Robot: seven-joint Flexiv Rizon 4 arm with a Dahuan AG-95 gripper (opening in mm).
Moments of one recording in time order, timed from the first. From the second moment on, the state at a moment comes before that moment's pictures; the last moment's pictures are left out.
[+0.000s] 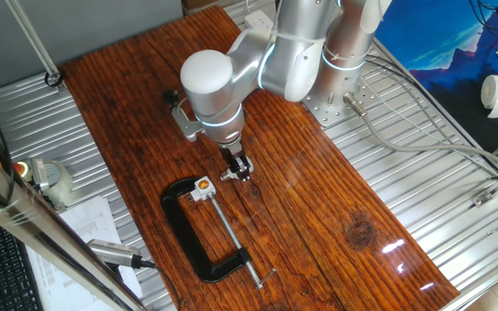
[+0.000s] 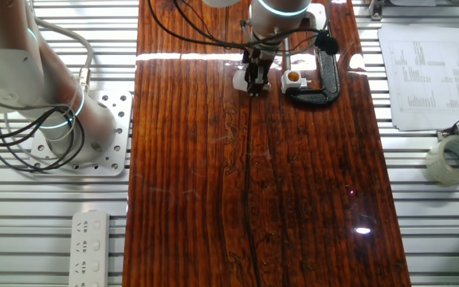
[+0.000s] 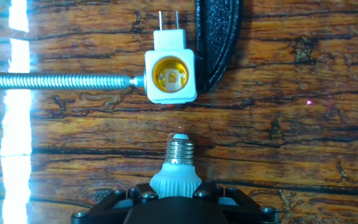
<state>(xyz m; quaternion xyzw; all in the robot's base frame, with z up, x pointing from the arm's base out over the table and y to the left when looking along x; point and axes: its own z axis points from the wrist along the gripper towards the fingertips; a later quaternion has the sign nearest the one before) 0.411 0.129 0.025 0.02 -1.00 -0.02 0.07</state>
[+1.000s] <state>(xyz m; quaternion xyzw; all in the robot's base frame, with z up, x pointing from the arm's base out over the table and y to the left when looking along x) 0.449 0.128 0.077 0.08 -0.99 -0.02 0.13</state>
